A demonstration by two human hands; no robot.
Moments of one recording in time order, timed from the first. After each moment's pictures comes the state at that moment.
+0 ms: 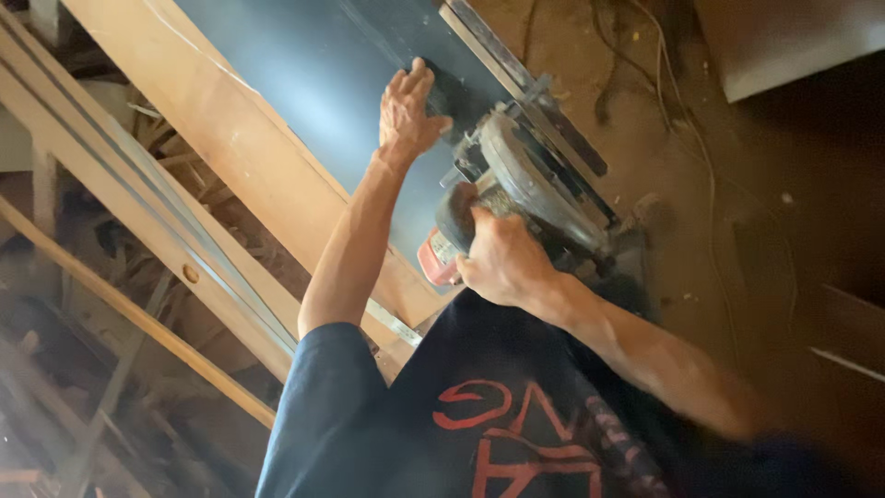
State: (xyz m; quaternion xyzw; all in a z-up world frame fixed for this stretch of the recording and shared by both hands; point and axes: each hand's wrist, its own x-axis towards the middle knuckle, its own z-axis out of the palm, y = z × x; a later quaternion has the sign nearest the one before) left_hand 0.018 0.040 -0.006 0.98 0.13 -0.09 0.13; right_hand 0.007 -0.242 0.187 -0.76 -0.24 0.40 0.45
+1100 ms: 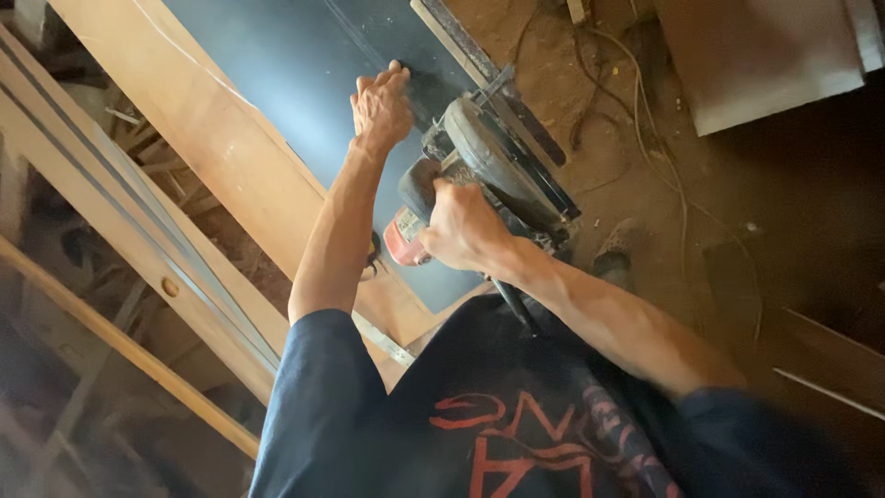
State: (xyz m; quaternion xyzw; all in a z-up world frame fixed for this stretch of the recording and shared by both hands) left_hand 0.049 0.078 0.013 0.96 0.22 -0.11 0.11; right_hand 0.045 -0.180 0.184 -0.74 -0.29 0.37 0.49
